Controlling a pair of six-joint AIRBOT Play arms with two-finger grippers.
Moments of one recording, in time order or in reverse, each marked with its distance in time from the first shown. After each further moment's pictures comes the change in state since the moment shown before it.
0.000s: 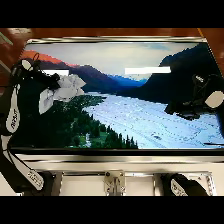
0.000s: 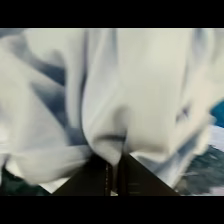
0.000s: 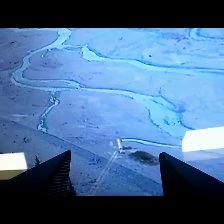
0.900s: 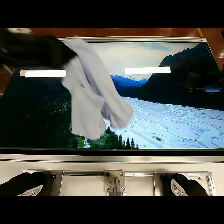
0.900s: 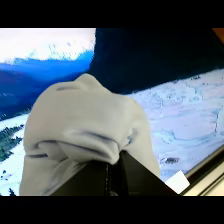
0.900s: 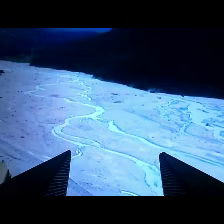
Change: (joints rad) left arm -0.657 0.782 -0.087 0.045 -0.018 0.084; right arm -0.002 -0.001 0.441 0.007 0.148 -0.159
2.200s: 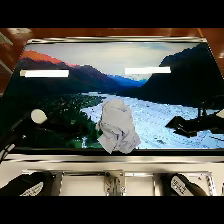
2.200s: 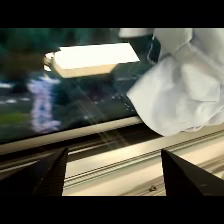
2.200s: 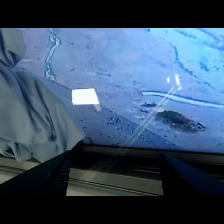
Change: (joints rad) left arm 0.226 0.112 -1.160 -0.344 0.183 0.025; right arm -0.352 -0.084 -0.666 0.310 0.011 -0.203
